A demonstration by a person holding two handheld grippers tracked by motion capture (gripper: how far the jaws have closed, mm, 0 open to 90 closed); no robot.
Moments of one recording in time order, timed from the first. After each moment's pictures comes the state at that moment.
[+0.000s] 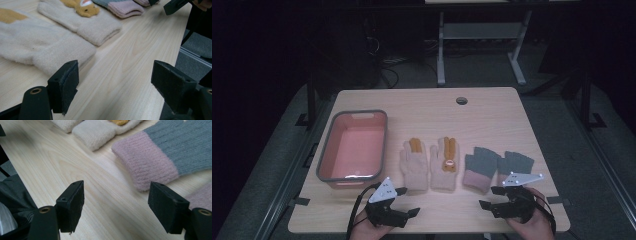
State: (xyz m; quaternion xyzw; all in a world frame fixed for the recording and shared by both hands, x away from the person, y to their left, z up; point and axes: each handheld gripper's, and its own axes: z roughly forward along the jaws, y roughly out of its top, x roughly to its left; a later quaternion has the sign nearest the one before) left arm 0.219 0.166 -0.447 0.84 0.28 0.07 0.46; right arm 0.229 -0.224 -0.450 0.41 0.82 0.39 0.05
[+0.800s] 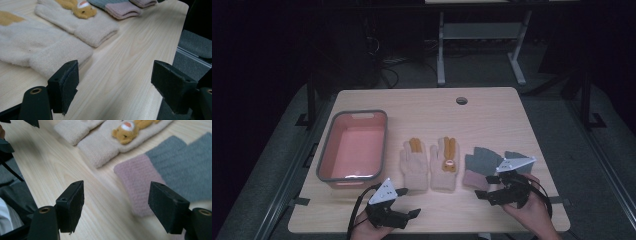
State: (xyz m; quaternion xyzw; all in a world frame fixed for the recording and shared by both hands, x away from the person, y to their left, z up) left arm 0.217 0.164 -0.447 0.84 0.28 0.07 0.46; right arm 0.259 -0.212 -0.423 0.39 0.84 0.38 0.02
